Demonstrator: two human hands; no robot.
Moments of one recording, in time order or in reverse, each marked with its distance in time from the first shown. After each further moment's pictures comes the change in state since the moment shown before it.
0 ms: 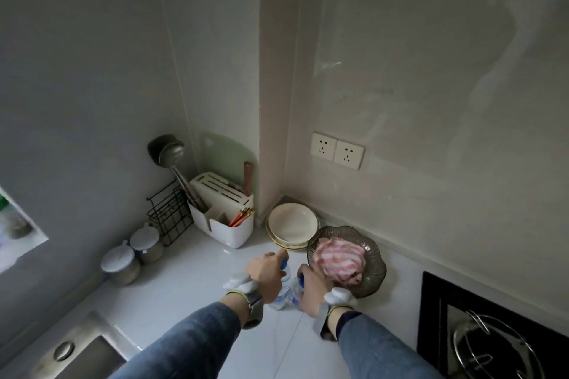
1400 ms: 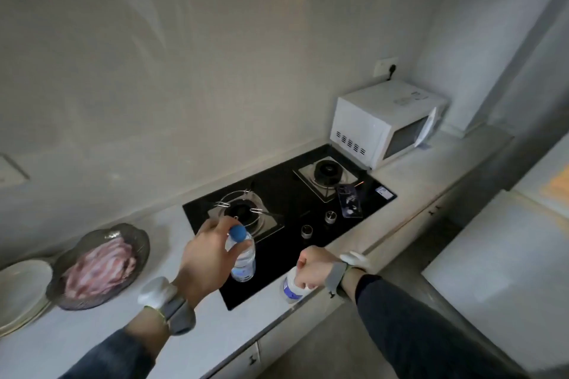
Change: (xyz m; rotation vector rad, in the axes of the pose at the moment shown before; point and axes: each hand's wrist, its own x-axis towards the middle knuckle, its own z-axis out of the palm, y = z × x) left_hand -0.142 0.306 0.082 -0.122 -0.075 0.977; right_hand -0.398 0.255 0.038 0.769 0.149 0.906
